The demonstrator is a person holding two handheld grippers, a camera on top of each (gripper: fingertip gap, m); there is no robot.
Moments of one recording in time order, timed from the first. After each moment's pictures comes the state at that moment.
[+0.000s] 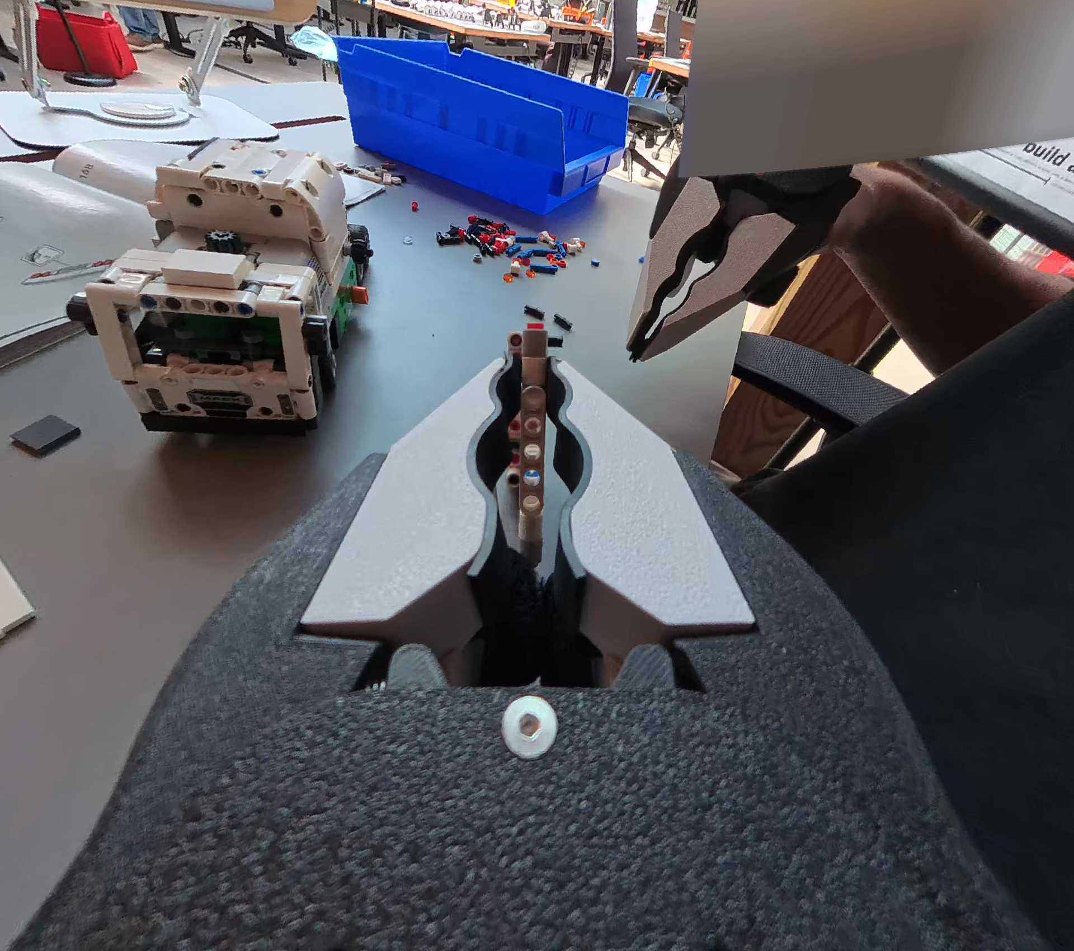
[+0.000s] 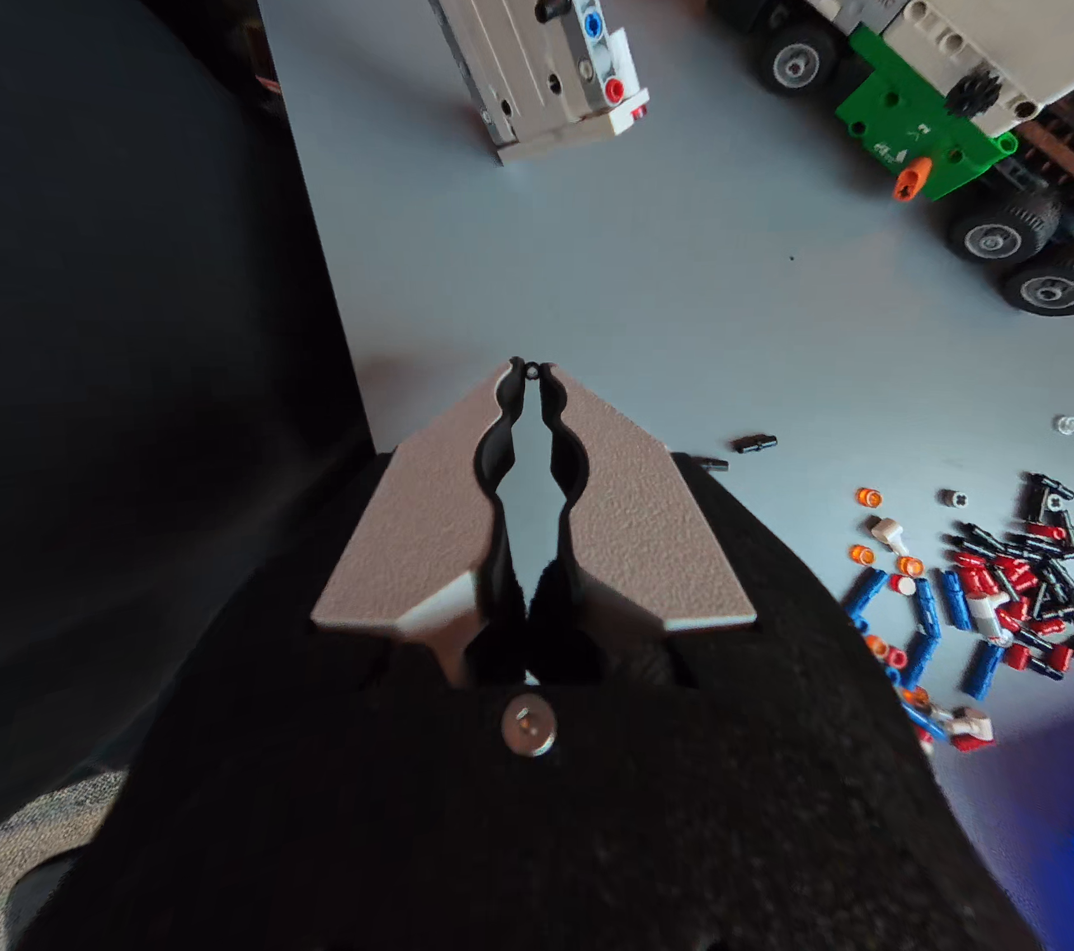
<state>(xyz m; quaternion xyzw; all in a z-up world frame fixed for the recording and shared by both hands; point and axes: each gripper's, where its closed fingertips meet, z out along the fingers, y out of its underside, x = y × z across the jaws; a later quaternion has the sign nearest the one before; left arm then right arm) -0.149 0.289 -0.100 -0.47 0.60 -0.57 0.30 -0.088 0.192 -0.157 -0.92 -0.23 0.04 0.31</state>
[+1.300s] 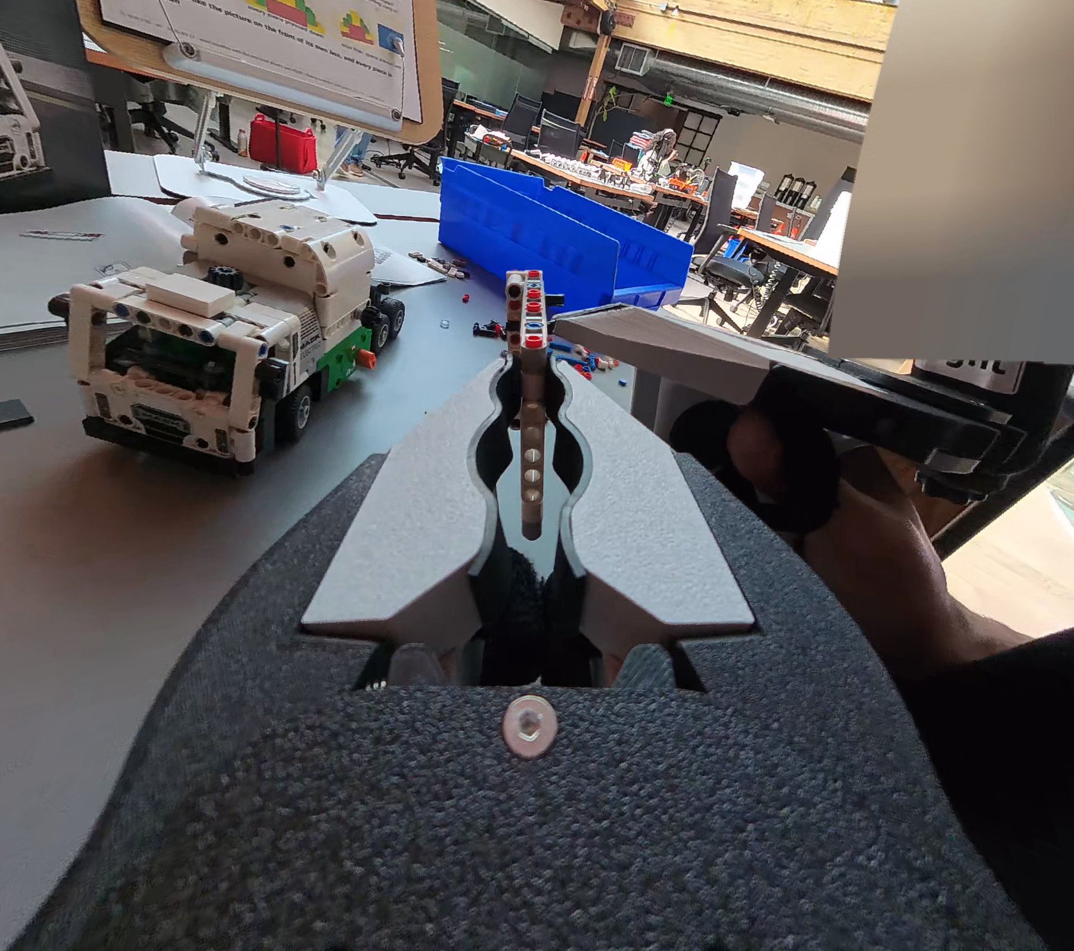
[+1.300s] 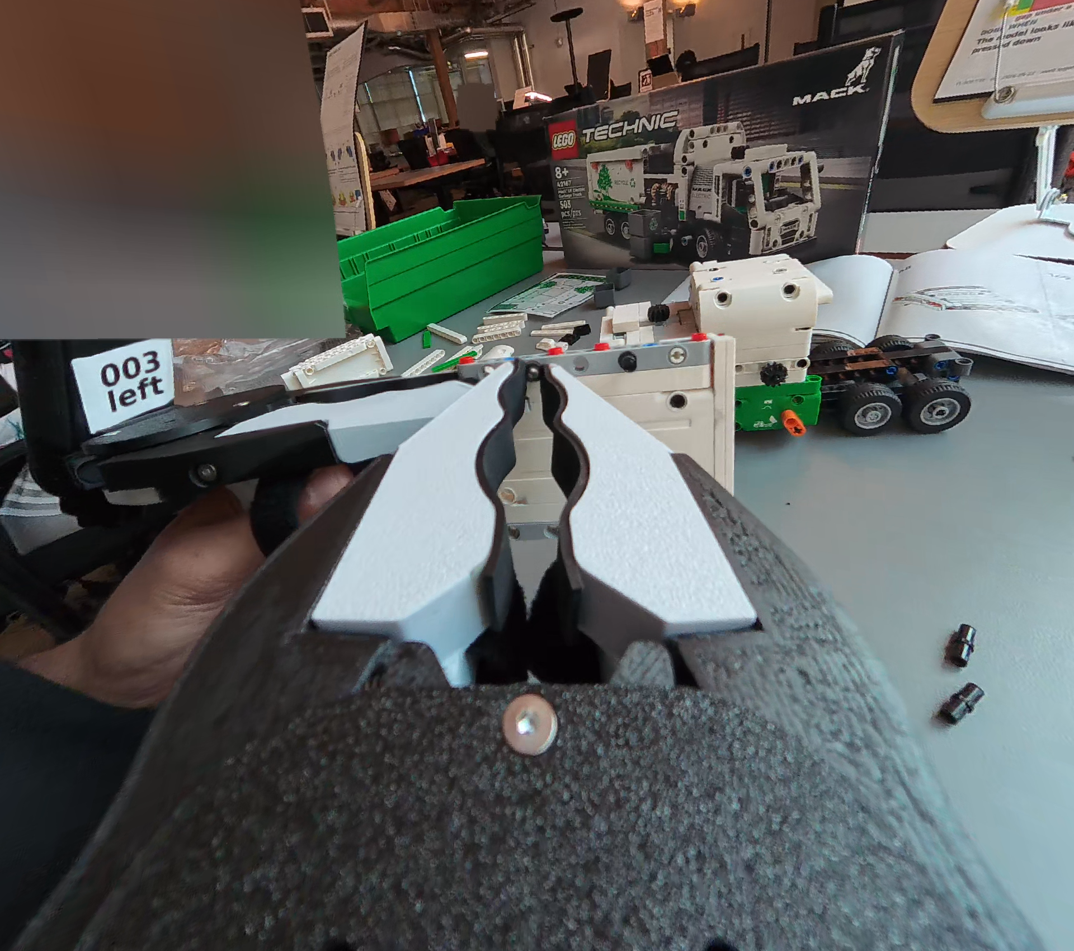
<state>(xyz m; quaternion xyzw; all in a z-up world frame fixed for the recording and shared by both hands) -0.122 0.264 -0.080 -0.53 0.46 -0.60 0.38 -0.121 0.269 -0.066 -0.70 0.10 0.04 0.71</state>
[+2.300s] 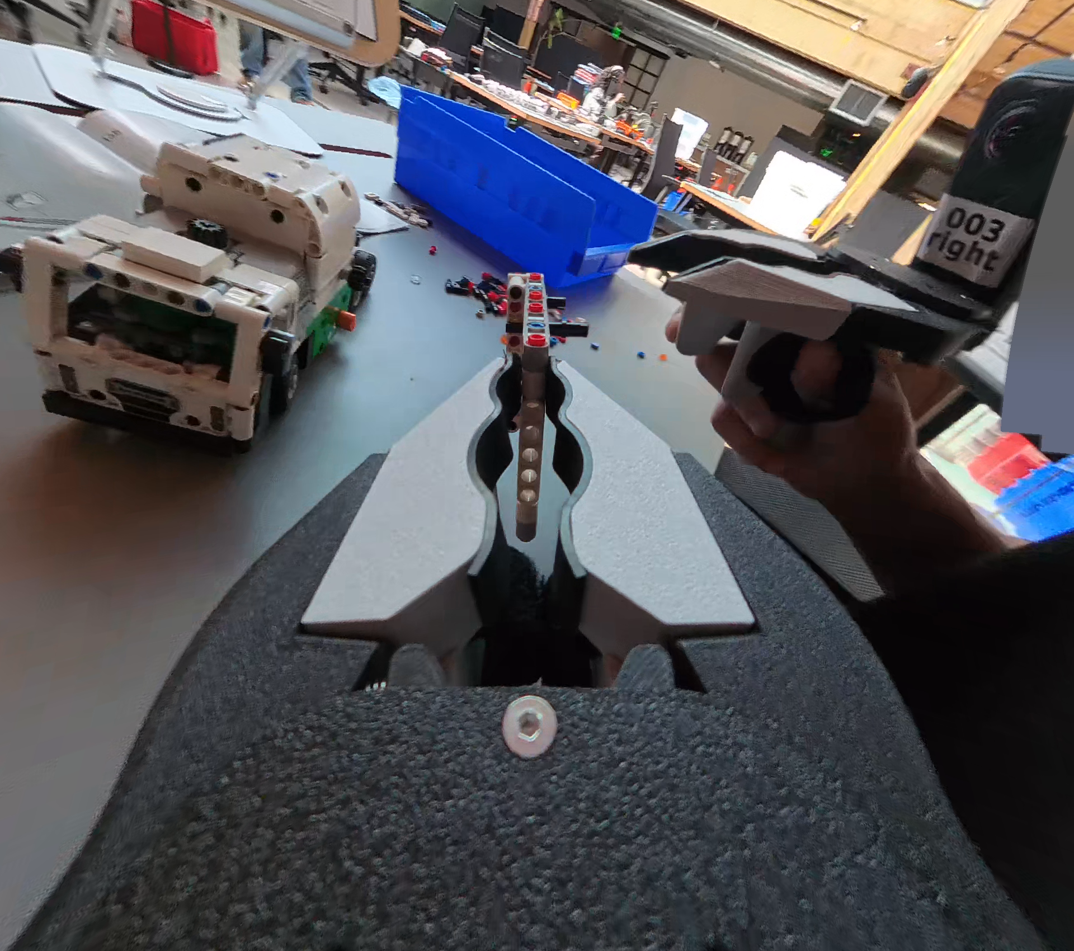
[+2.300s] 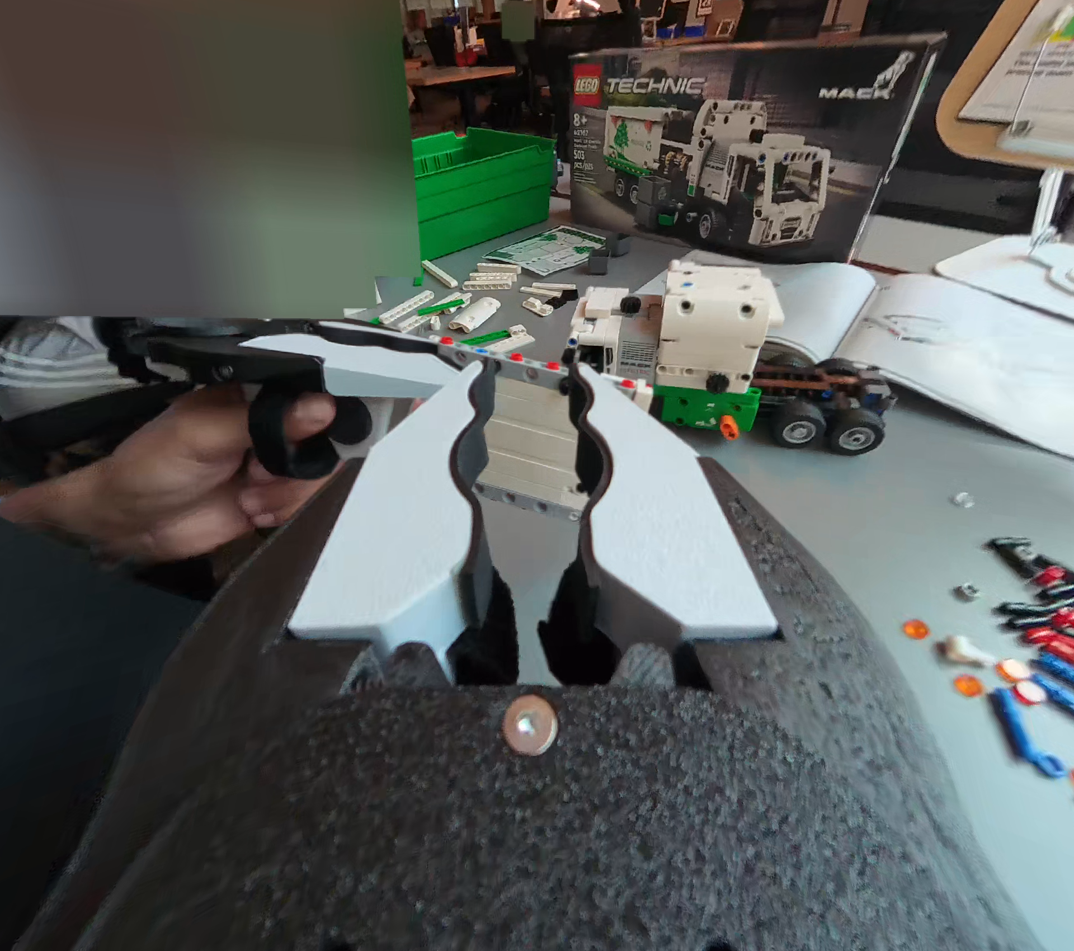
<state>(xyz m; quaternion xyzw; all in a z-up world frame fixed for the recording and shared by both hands) -0.121 0.276 -0.089 -0.54 0.49 -0.61 0.30 -0.102 0.251 -0.057 -0.75 0.02 0.02 0.66</state>
